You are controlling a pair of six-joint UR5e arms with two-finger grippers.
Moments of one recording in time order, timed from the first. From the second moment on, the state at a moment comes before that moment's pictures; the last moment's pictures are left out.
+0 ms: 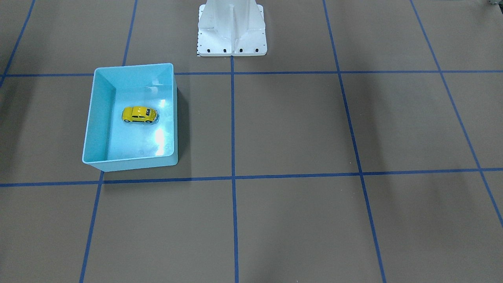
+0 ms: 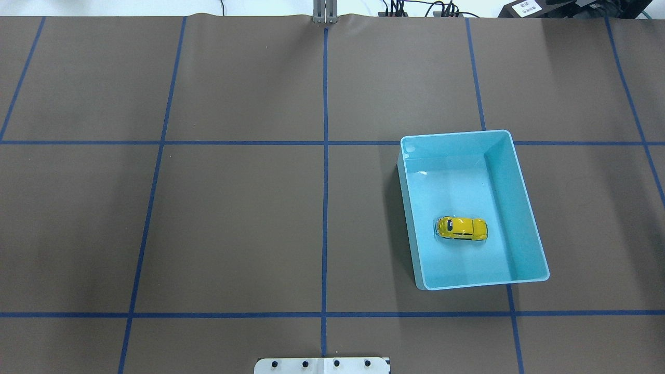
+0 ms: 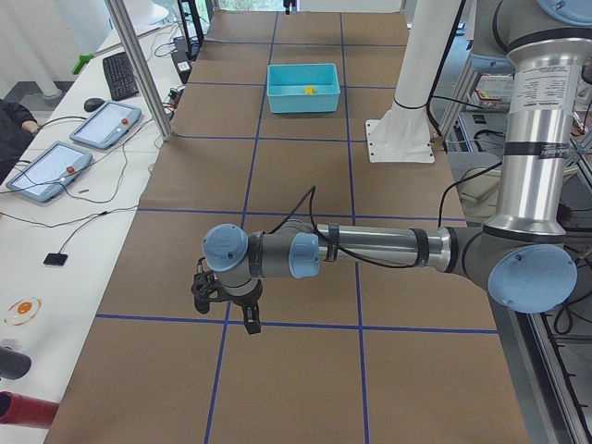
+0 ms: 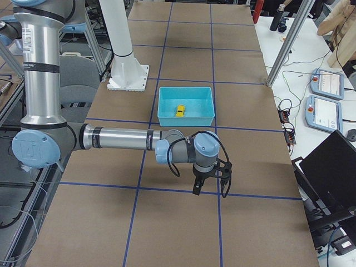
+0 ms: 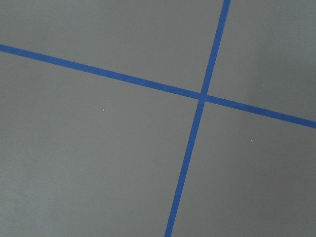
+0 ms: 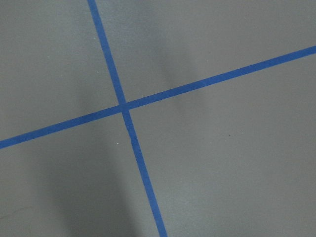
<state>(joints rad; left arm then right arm) -1.58 -1.61 -1.57 -1.49 -2.39 -0.19 1.52 -1.60 1.59 -1.46 2.34 0.40</state>
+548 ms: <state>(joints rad) -1.58 -1.61 -1.57 -1.49 -2.39 -0.19 1.52 -1.61 1.62 -1.47 2.37 0.40</state>
